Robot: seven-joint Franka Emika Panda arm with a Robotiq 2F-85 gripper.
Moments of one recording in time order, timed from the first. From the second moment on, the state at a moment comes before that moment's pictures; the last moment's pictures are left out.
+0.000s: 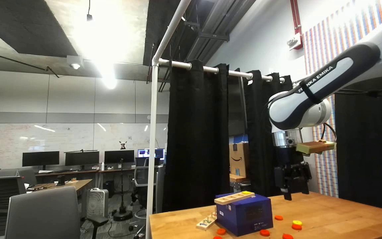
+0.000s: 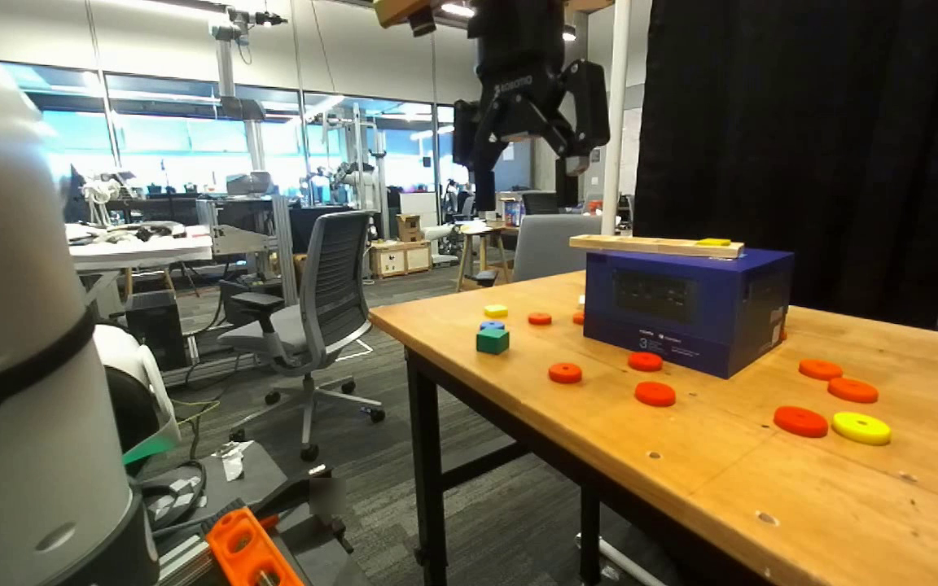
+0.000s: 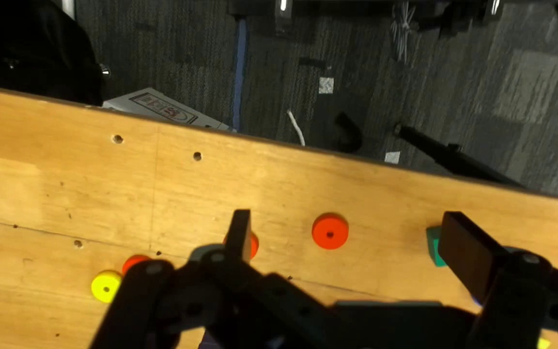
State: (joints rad) arm -0.03 -0.63 -0.06 -2.60 -0.13 1.97 -0.09
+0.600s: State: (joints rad) arm -0.02 -0.90 -0.10 -2.67 -0.13 1.73 -0.31
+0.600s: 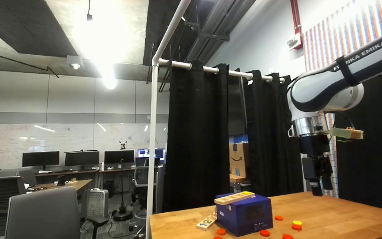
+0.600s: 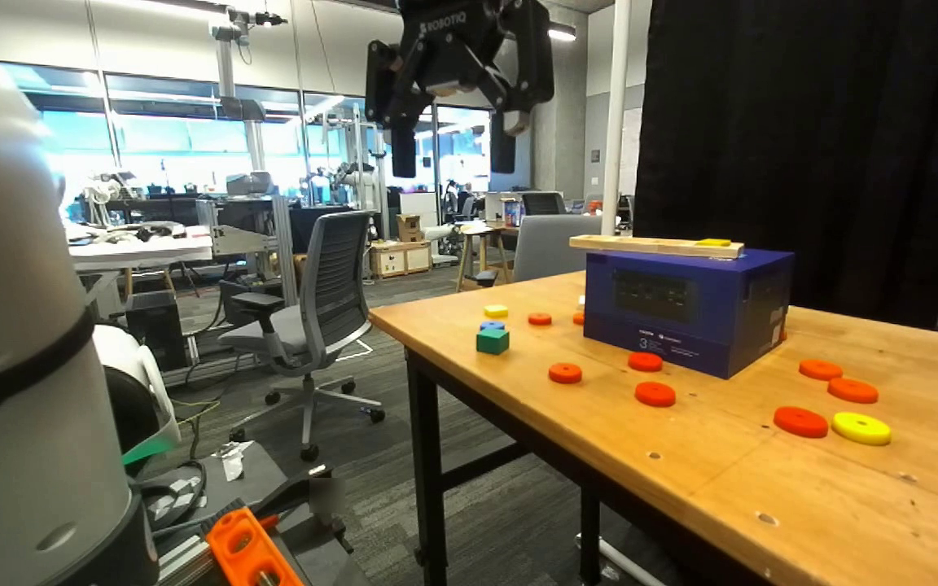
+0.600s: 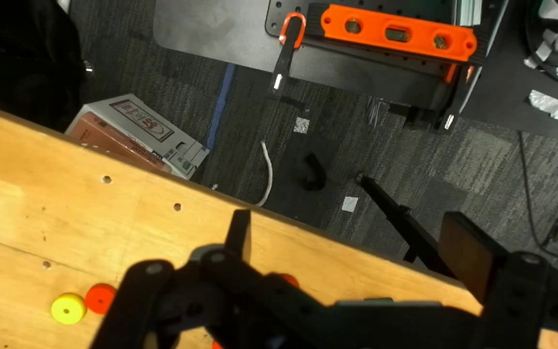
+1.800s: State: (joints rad) arm -0.09 -1.02 -0.16 -2.66 0.03 1.66 -0.05
